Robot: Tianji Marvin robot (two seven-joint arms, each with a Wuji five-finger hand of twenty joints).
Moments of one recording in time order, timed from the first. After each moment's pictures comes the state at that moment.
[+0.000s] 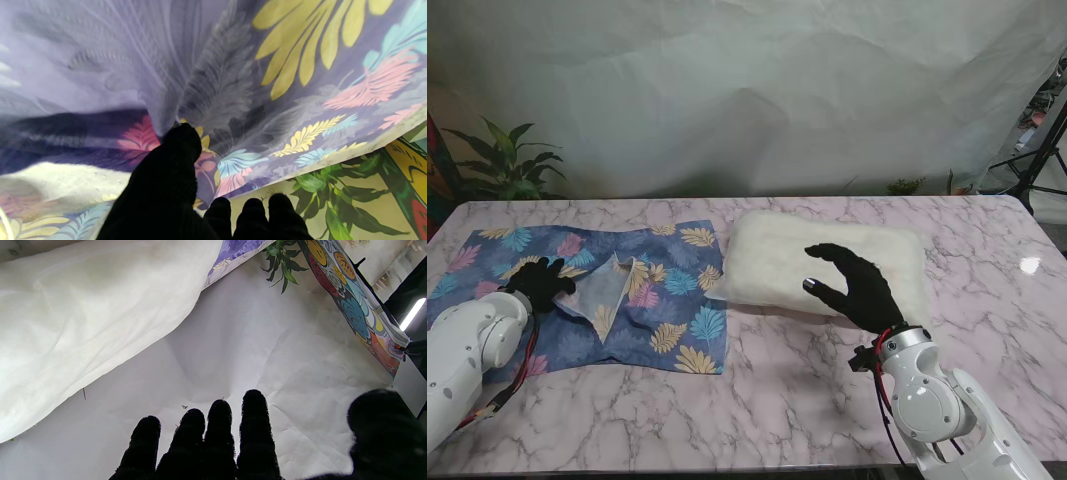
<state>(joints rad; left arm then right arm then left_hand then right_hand) 1.19 -0.94 -1.21 -1.00 1.19 -0.09 -0.17 -1.71 -1.14 1.32 -1.78 -0.50 -0.07 -0.12 1.21 -0.23 0.23 -0.02 0.29 -0.01 0.54 0.46 0.11 0.14 -0.03 0.03 0.03 0.12 0.01 0.22 0.02 0.02 0.10 0.28 0.18 -0.20 0.45 -0.09 0.30 -0.11 0.40 0.29 0.30 -0.09 0.34 0.21 0.27 -0.16 0.12 0.15 -0.02 -0.04 0.55 0.17</state>
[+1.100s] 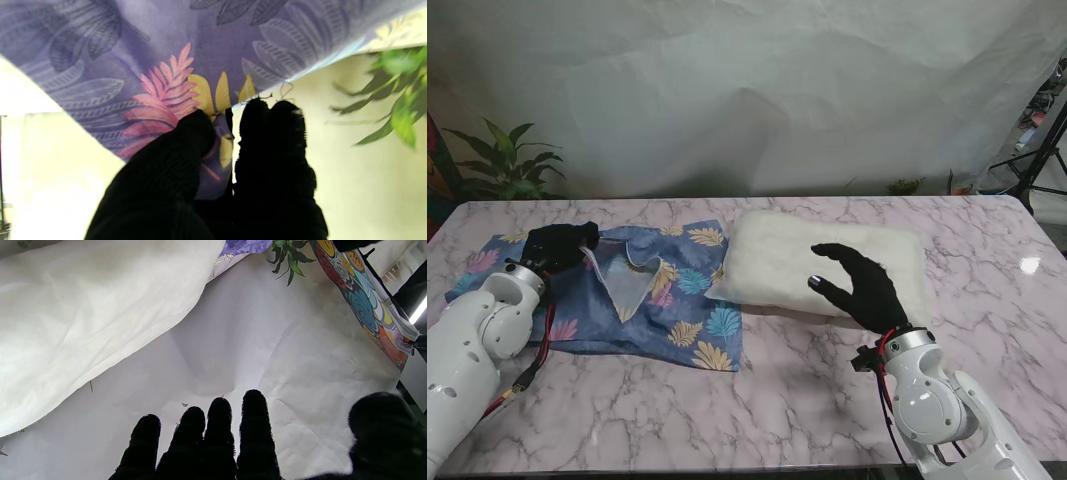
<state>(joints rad) 1.26 -1.03 -1.38 -1.17 1.10 -0.28 0.19 -1.72 -1.14 1.33 -1.79 -0.51 -0.05 -0.15 1.17 -0.43 0.52 -0.10 0.48 -0.01 1.22 0.78 0.99 0.09 0.41 0.75 0.84 0.18 0.64 0.74 0.70 0.10 1.16 0.42 0.18 -0.18 0.41 -0.09 0.30 -0.11 0.40 0.29 0.32 -0.09 0.34 0.21 0.29 -0.16 0.12 0.15 -0.01 -0.04 0.56 0.17</state>
